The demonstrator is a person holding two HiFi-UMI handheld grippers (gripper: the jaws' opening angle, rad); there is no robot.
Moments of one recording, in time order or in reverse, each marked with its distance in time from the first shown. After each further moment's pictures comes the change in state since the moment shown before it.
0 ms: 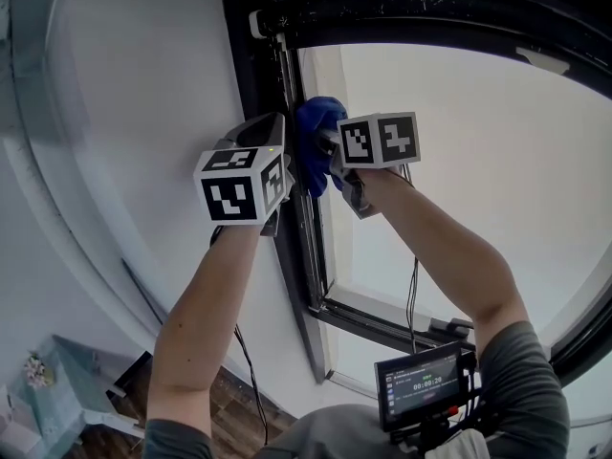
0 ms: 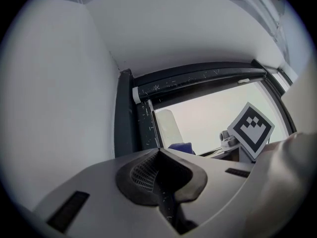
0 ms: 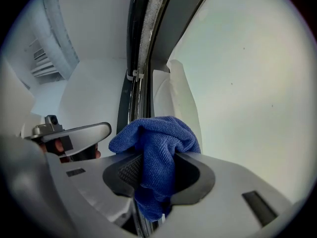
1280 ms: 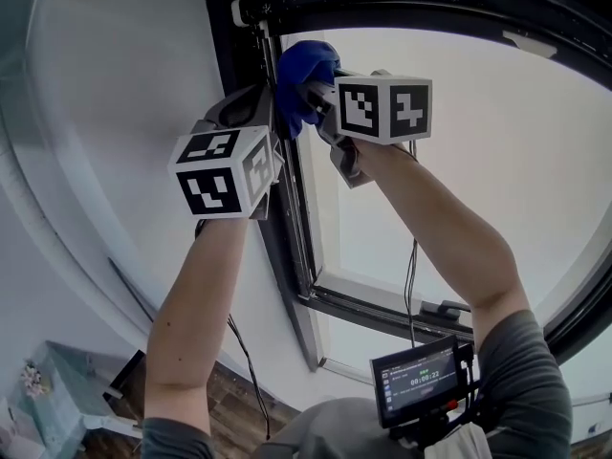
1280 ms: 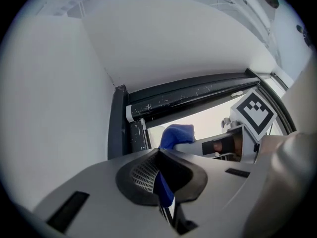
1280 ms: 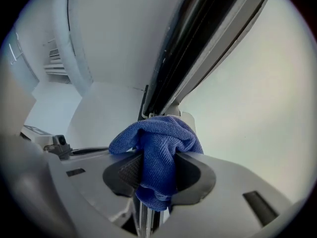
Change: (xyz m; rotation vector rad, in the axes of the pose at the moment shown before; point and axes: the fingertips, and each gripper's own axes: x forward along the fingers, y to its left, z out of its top) left arm -0.014 -0.016 0.040 0.024 -0.116 -0.041; right arm -0.044 0.028 0.078 -0.089 -0.226 -0.004
